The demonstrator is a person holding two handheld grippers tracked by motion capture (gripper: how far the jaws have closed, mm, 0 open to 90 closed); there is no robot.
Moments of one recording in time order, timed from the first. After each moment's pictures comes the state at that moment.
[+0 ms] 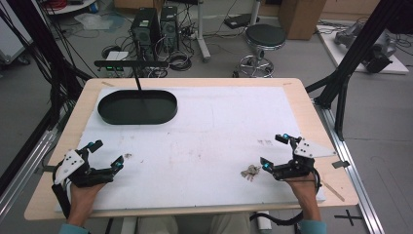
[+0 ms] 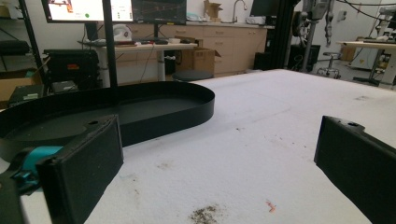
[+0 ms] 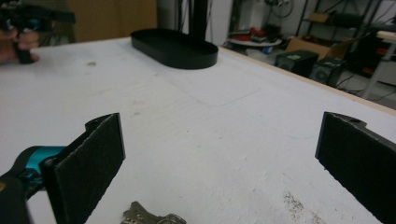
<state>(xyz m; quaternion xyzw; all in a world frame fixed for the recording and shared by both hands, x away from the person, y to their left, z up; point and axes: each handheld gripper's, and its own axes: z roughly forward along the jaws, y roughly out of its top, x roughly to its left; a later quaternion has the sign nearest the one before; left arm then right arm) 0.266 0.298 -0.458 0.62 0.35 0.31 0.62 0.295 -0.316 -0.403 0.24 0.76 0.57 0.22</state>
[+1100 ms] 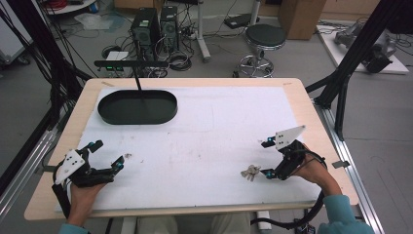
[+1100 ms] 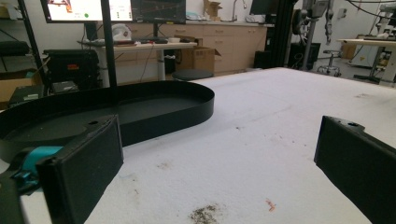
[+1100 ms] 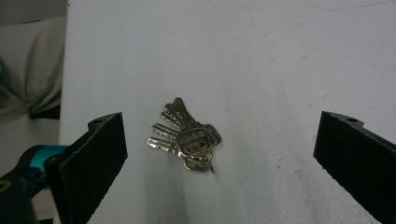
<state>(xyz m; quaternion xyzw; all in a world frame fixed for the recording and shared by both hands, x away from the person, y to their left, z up) 0.266 0.298 -0.458 0.63 0.35 0.32 0.62 0.340 -0.301 -0.392 0.09 0.92 0.37 0.05</state>
